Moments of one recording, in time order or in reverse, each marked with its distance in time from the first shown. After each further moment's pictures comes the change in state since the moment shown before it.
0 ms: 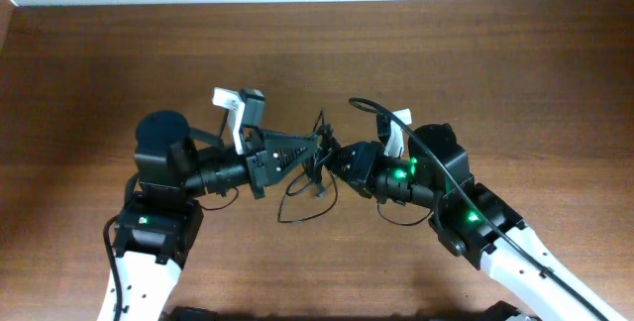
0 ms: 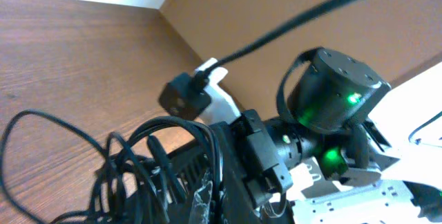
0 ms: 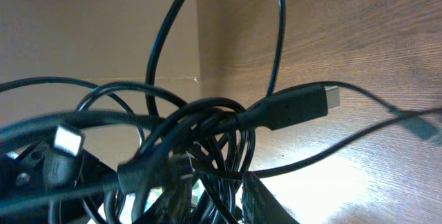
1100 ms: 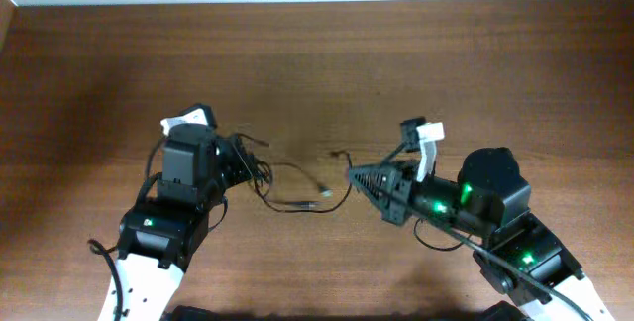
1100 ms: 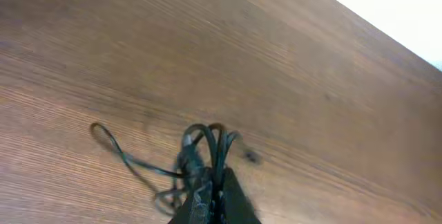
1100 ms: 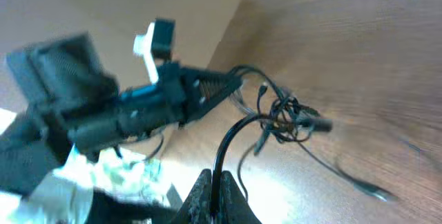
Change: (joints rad) left arm -0.065 -0.006 0.018 -0.495 -1.088 -0.147; right arm -0.058 -0.266 -0.005 -0.143 -0.093 -0.529
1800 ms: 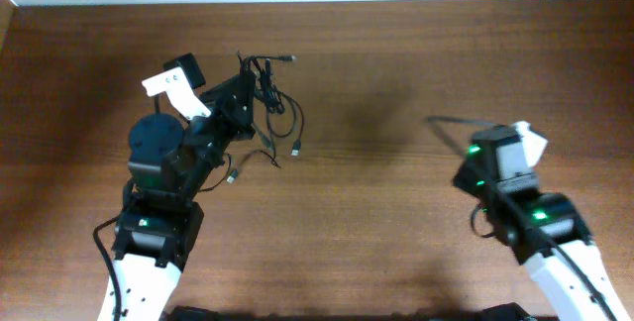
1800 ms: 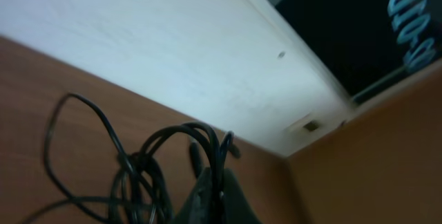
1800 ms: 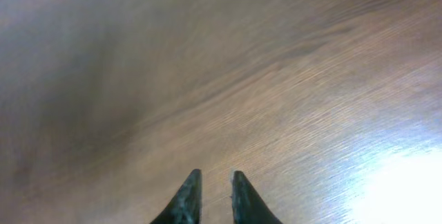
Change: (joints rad) left arm 0.050 -0.002 -0.014 0.634 0.272 -0.093; right arm -0.285 0.137 0.077 -0.611 0.925 0.003
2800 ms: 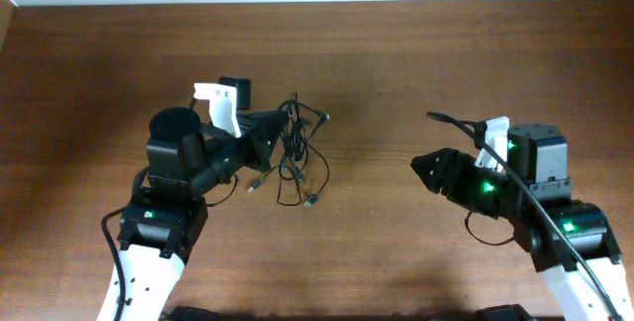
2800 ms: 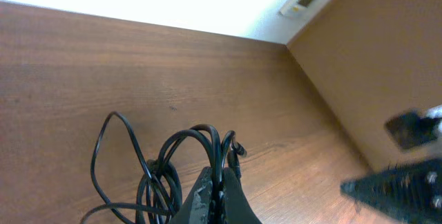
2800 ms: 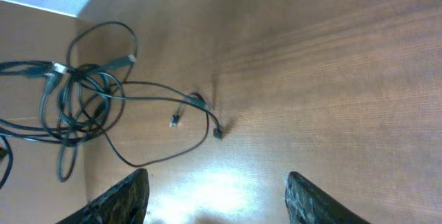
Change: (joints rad) left arm -0.009 0.036 0.004 -0.231 0.289 0.319; right arm -0.107 -0.057 0.049 0.000 -0.805 -0.063
